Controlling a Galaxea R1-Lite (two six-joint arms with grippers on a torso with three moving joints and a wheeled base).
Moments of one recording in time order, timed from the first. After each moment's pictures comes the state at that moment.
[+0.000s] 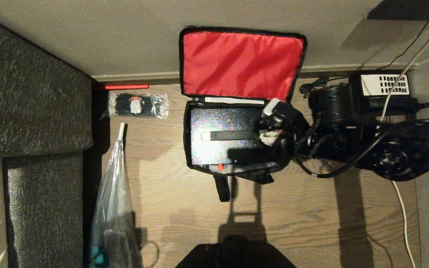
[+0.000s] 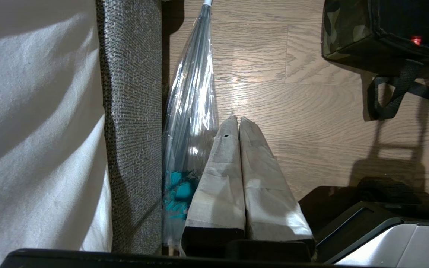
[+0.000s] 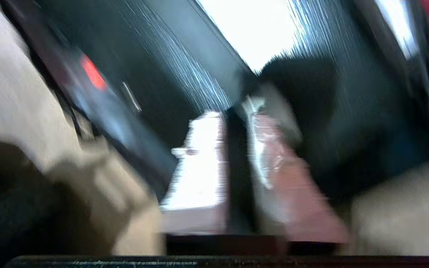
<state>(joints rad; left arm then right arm) 0.00 0.00 0.00 0.00 0.01 -0.01 0.56 1.84 -1.16 -0.34 -0.05 -0.58</state>
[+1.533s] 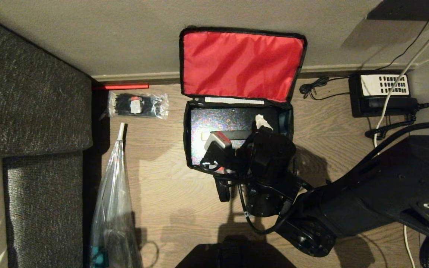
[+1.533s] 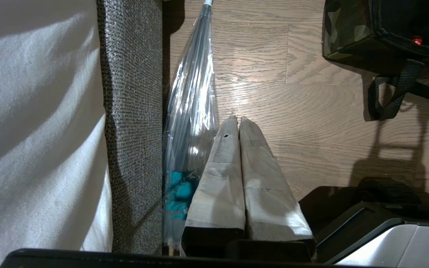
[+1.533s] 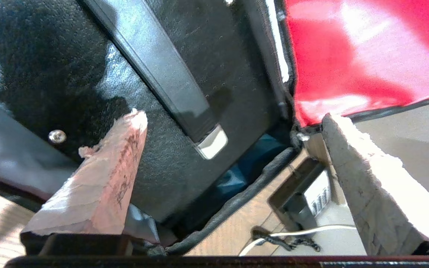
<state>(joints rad) 0.00 0.00 0.00 0.00 0.01 -0.01 0.89 2.13 -1.07 -1.21 -0.91 -1.23</state>
